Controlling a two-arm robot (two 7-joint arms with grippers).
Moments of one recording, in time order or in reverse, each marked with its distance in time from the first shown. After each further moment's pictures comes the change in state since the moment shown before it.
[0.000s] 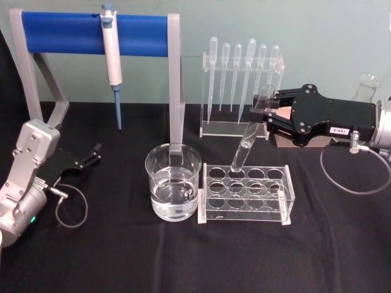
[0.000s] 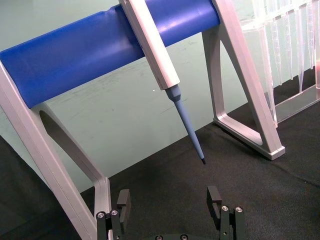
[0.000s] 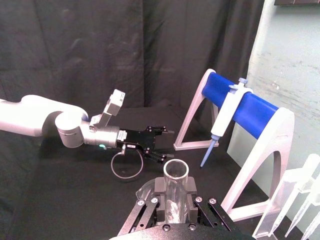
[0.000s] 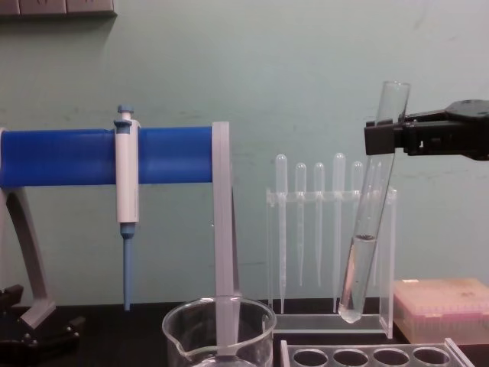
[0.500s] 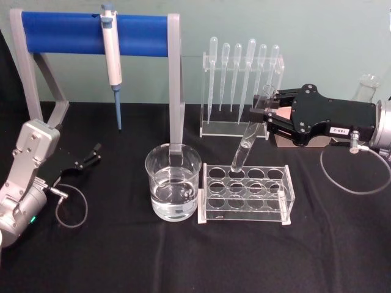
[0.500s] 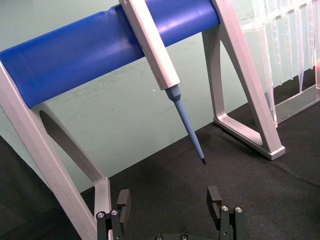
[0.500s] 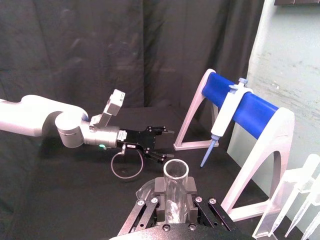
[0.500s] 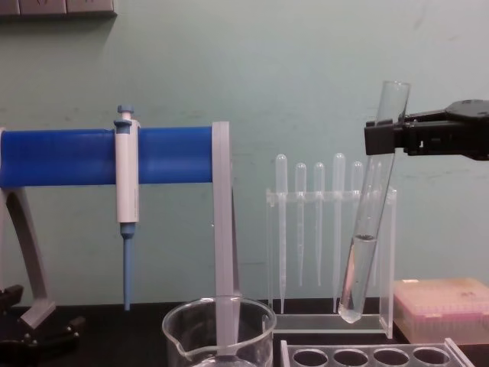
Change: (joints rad) left arm 0.000 0.000 0.000 0.000 0.000 0.000 0.000; right arm 0.000 0.000 0.000 0.000 0.000 0.000 0.000
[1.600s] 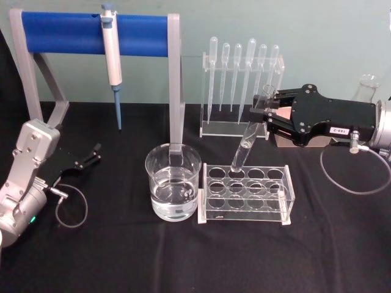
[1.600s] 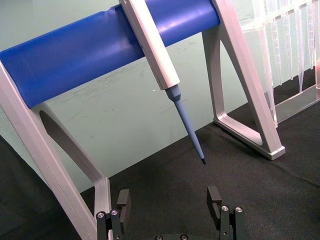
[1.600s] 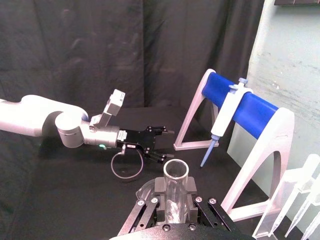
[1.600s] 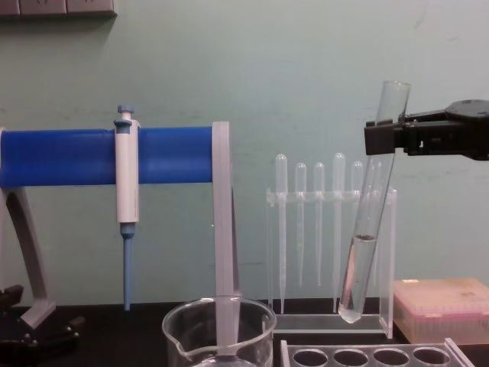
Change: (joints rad) left arm 0.000 0.000 0.000 0.000 0.000 0.000 0.000; right arm 0.000 0.000 0.000 0.000 0.000 0.000 0.000
